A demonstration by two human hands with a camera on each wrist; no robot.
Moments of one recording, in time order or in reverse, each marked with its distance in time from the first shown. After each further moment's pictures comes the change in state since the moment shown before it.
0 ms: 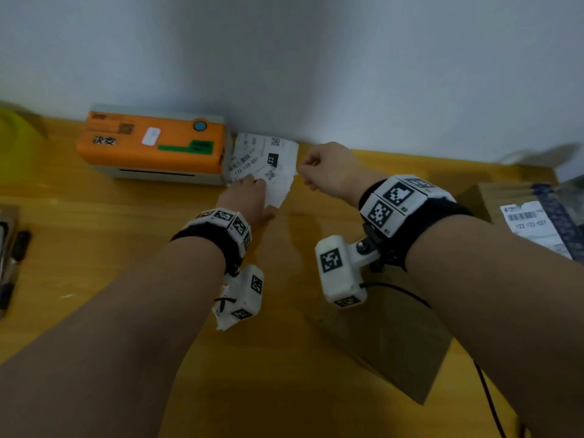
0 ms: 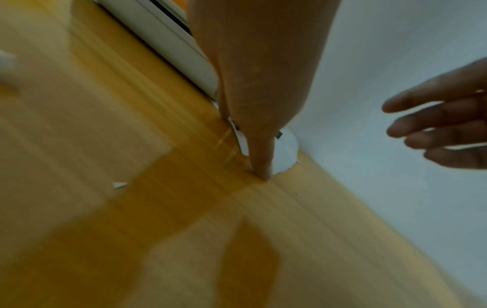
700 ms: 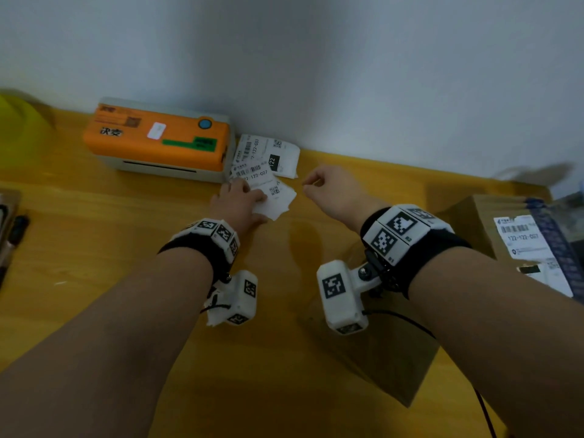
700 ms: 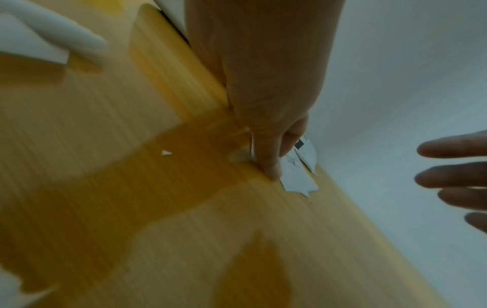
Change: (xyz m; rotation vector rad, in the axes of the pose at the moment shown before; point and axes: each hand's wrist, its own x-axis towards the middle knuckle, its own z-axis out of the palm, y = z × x) left_hand -0.015 -0.013 0.021 -0.147 0.130 -0.066; right_hand -0.019 0.017 0.014 0.093 0.000 0.032
